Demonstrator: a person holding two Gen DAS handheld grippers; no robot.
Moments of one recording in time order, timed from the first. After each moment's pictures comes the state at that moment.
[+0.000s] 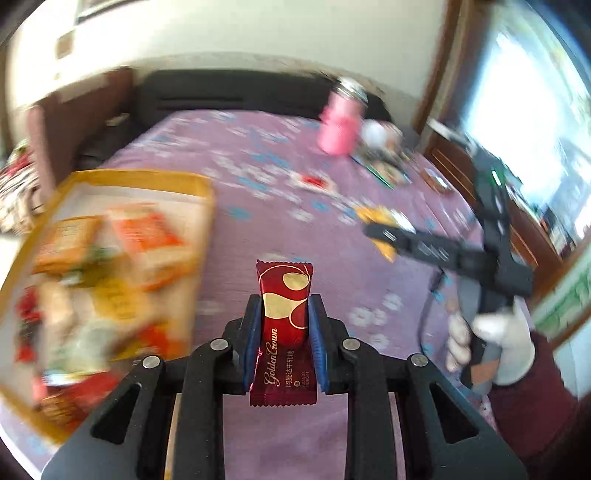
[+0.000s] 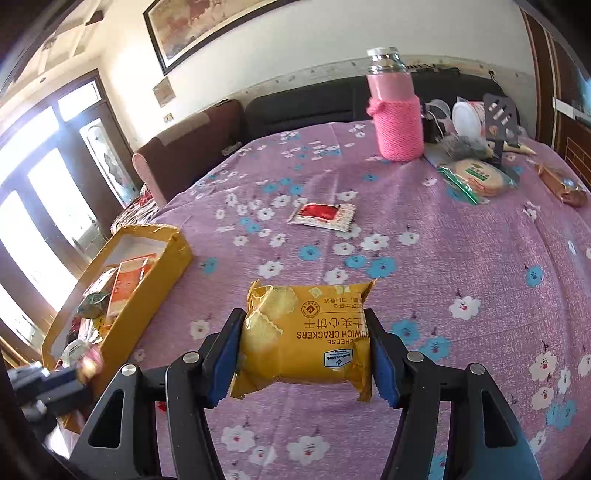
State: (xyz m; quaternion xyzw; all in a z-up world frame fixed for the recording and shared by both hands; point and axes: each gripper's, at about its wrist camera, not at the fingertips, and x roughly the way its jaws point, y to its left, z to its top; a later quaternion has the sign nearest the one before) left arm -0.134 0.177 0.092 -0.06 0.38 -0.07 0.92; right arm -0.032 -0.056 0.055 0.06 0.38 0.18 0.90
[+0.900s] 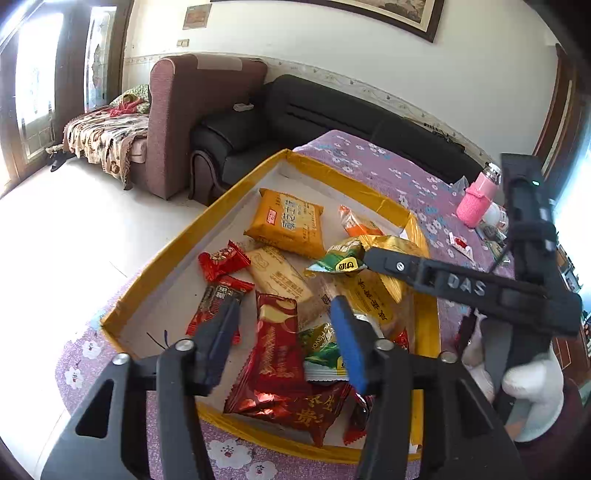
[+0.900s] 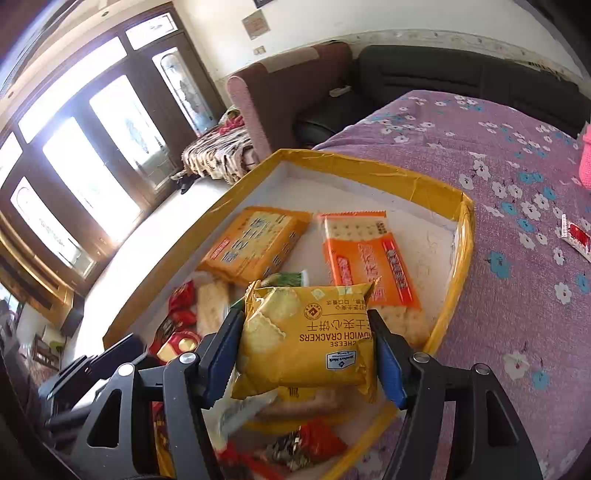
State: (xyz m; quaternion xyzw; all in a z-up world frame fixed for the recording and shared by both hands) left arm -0.171 0.340 0.066 -0.16 0.35 0.10 0.92; right arm -0.035 0.209 0.056 0.00 0.45 0.33 0.83
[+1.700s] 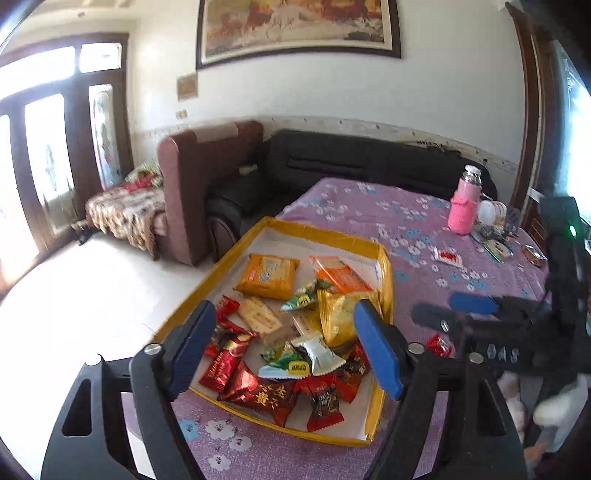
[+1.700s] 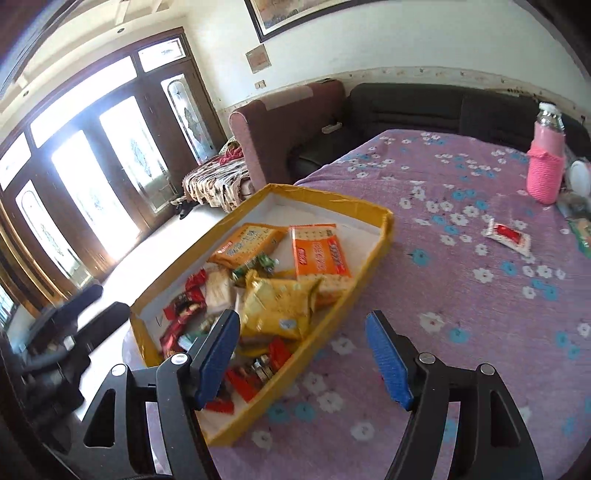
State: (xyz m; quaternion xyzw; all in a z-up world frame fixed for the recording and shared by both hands) left arm -0.214 0.259 0.132 -0.04 0.25 0.16 0.95; right arm -0.103 0.112 0.101 0.00 0.38 0.32 0.87
